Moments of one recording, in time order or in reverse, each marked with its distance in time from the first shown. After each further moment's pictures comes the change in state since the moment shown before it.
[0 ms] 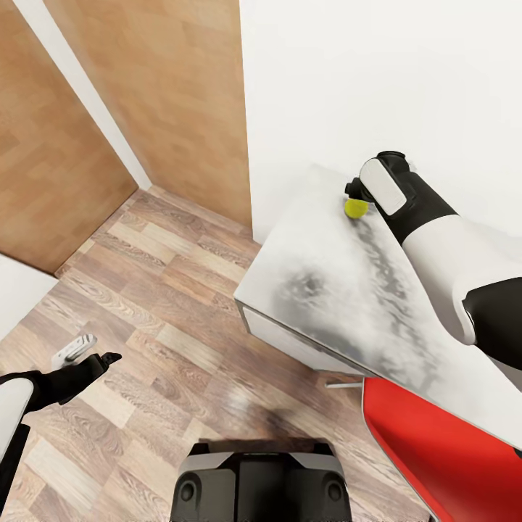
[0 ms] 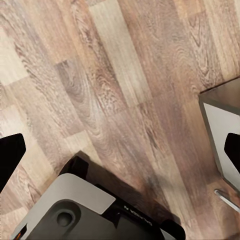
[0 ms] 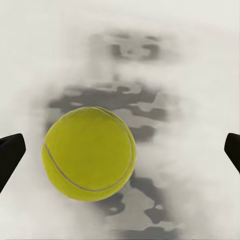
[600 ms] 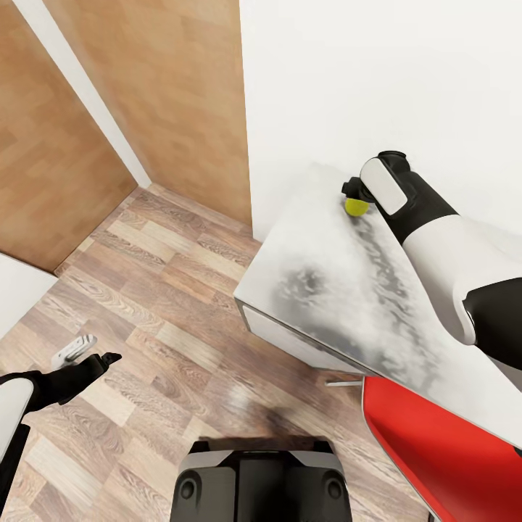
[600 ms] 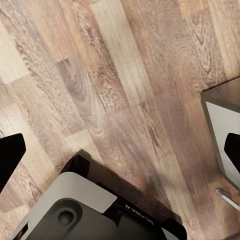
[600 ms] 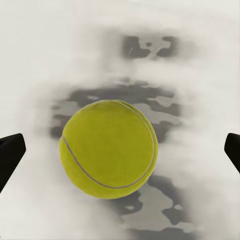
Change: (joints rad) left arm 0.000 0.000 0.000 0.001 0.000 -0.001 0.000; right arm 0.001 -0.001 -0.005 -0.003 -0.004 0.005 0.049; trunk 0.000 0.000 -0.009
